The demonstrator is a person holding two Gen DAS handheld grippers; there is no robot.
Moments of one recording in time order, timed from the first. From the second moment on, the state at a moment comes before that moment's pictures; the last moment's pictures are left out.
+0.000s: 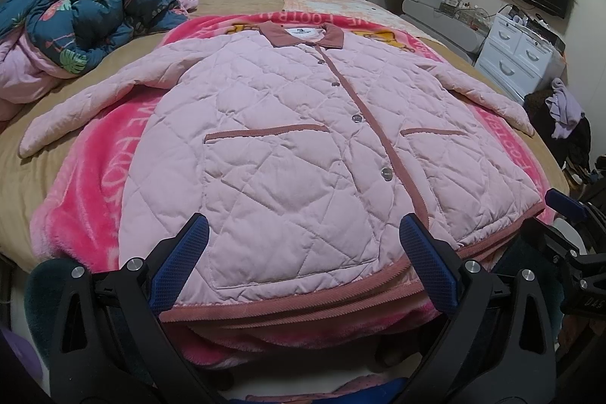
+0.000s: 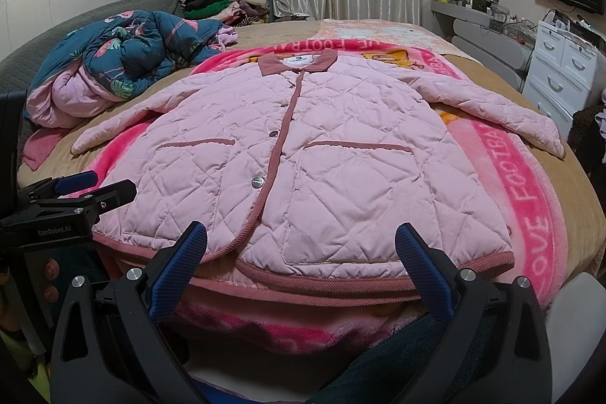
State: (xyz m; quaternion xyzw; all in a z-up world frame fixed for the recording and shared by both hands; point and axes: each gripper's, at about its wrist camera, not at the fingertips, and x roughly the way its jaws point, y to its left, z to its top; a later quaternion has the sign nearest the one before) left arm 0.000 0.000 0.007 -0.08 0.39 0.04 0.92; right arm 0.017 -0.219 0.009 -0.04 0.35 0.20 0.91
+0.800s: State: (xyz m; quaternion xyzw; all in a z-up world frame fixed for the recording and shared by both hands) left arm 0.025 0.007 0.020 -0.08 0.38 0.04 0.92; right arm 0.044 -0.201 0.014 -0.05 0.36 0.20 0.91
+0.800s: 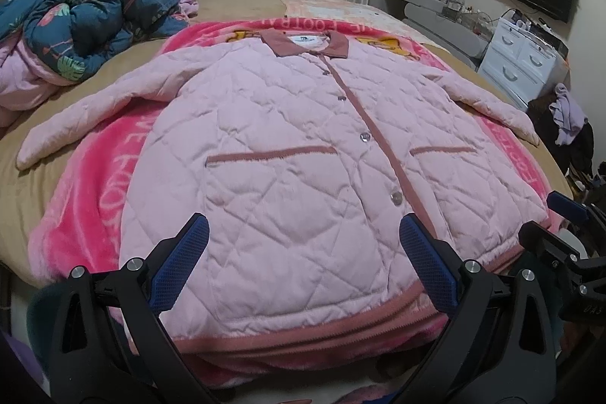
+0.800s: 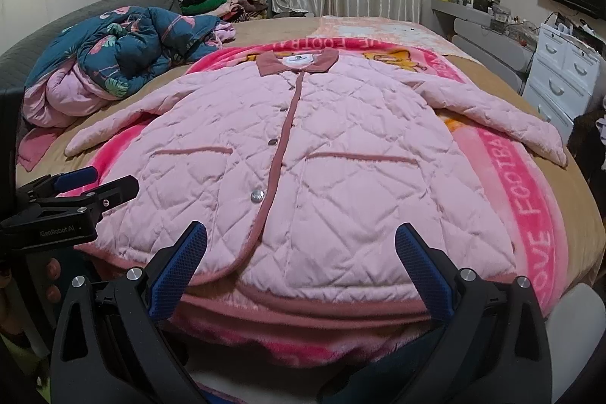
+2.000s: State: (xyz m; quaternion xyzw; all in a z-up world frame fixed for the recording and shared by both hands) left arm 0.135 0.048 0.071 -0.10 0.36 0.07 0.93; right arm 0.204 -0.191 0.070 -0.03 0.34 0.18 0.92
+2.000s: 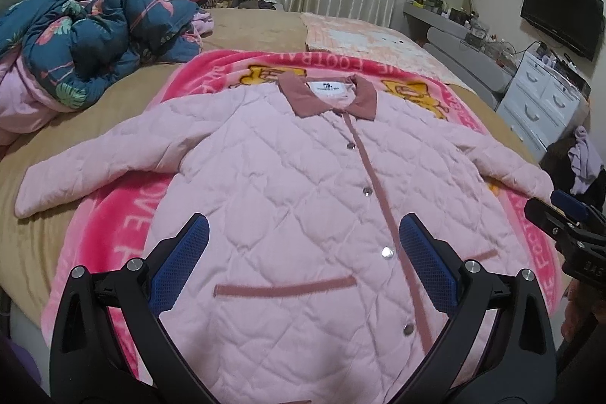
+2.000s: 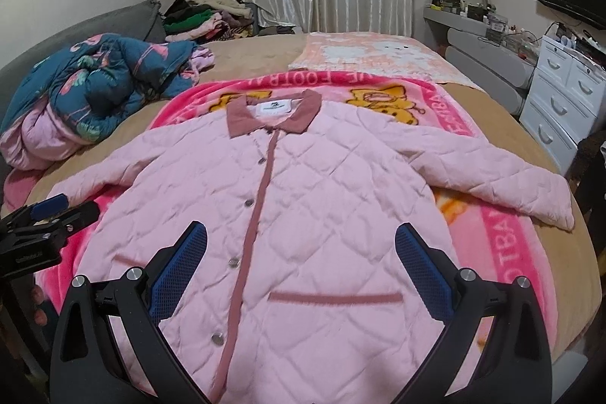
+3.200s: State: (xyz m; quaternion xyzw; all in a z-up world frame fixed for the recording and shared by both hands) left arm 0.309 -0.023 0.039 -0.09 0.40 0.06 0.91; right arm 0.391 -0.350 0.038 0.14 0.37 0.00 0.92
